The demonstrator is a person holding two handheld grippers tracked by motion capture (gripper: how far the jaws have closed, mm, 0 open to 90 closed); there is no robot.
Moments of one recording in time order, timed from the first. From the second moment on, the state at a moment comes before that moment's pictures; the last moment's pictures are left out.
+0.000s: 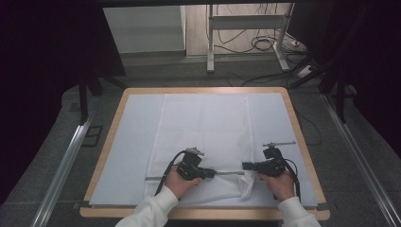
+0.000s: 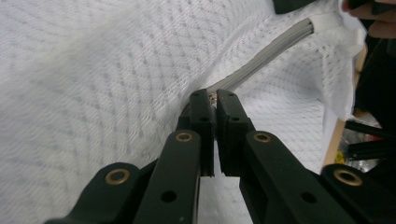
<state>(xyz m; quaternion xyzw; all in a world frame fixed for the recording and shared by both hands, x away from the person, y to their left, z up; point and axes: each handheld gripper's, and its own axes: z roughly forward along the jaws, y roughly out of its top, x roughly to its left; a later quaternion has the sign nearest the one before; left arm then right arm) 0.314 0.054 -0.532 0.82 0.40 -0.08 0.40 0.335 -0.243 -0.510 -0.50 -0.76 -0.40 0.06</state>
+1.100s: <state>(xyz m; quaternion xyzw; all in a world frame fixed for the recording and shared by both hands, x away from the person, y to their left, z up) 0.307 0.087 -0.533 0.81 0.42 -0.07 0.40 0.335 -0.245 -0.510 -0.50 -0.76 -0.40 0.06</state>
